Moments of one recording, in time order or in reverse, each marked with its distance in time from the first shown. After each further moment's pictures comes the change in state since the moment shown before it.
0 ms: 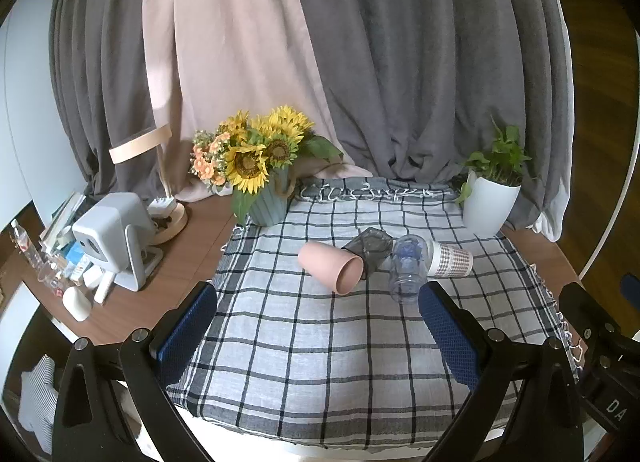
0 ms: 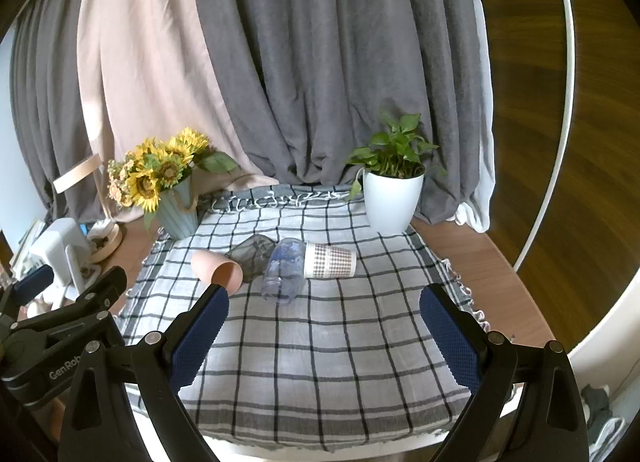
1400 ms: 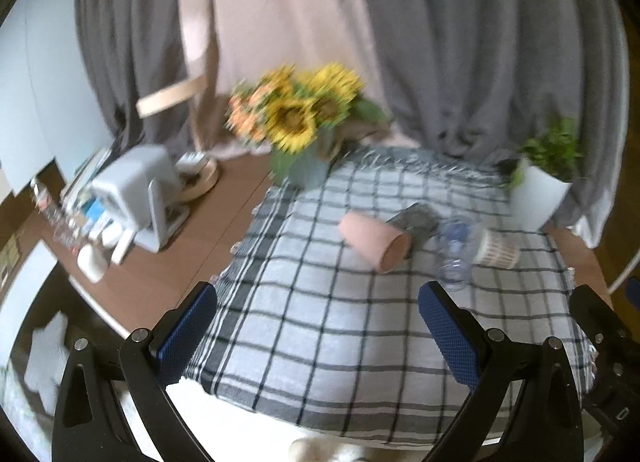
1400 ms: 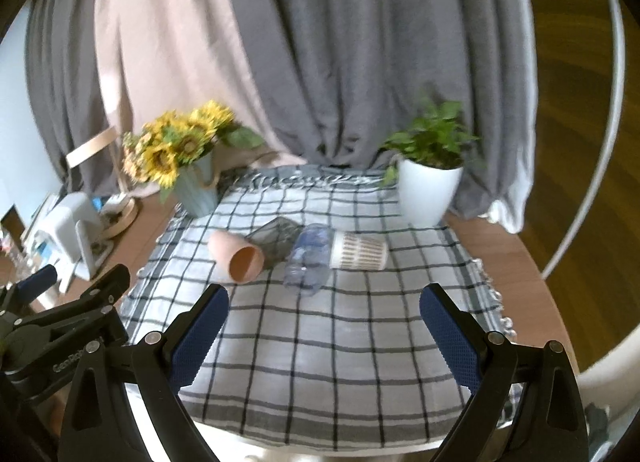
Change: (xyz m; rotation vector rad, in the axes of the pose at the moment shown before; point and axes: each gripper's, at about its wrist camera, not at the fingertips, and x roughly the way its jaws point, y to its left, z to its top) left arm 0.048 0.036 -0.007 -0.118 0.151 0.139; right arm 0.054 0.030 0.014 -0.114 0.128 0.130
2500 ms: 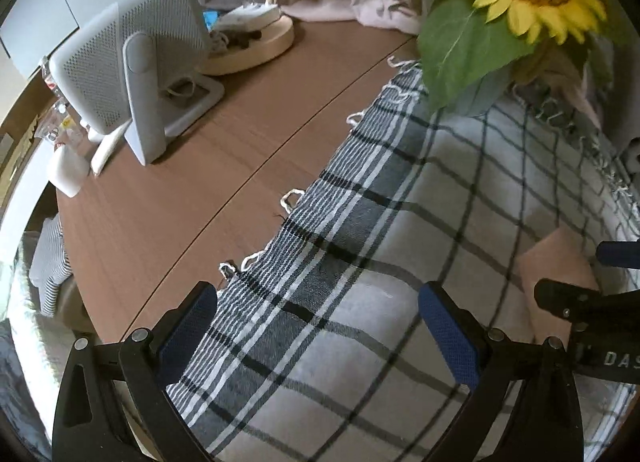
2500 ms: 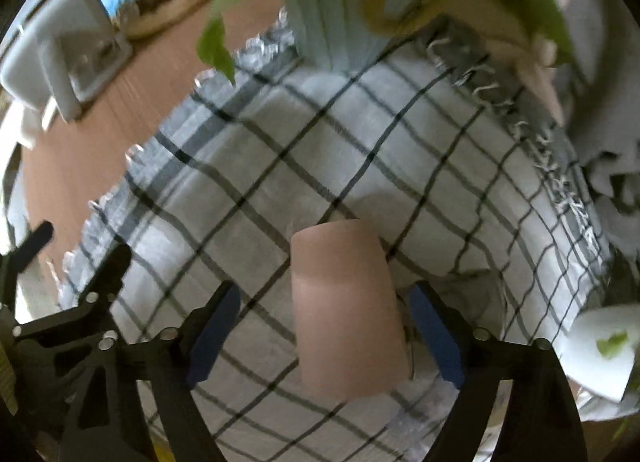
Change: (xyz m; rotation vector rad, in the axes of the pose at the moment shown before) left arm 0.265 0.098 0.023 -0.319 0.433 0.254; right arm 0.349 0.200 0.059 -0.715 0.764 0.246
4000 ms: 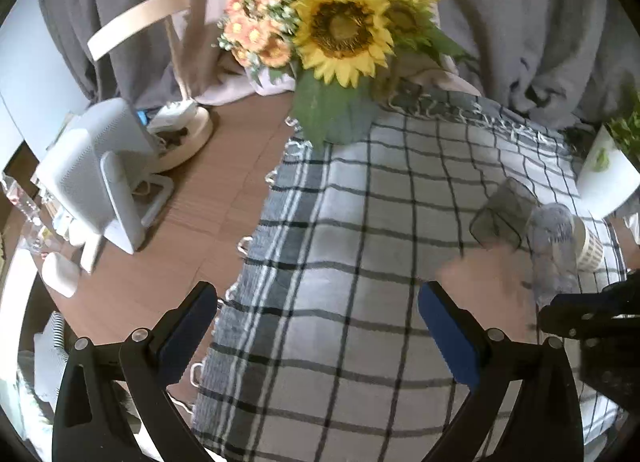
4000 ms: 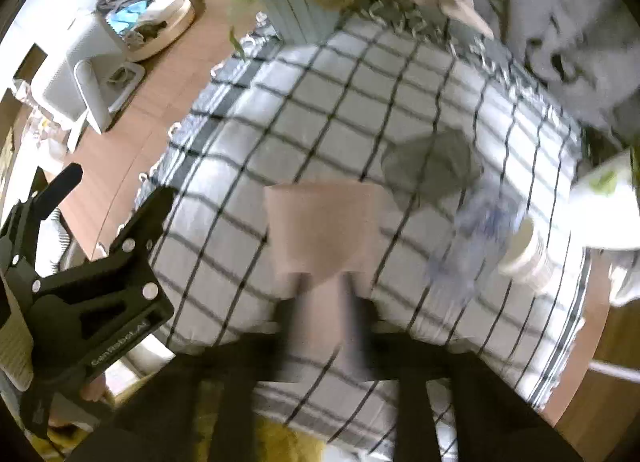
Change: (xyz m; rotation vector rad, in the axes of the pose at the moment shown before) left arm -0.090 -0.014 -0.034 0.318 -0.217 -0.146; right arm -0.081 0.019 -0.117 0.308 -0.056 0.066
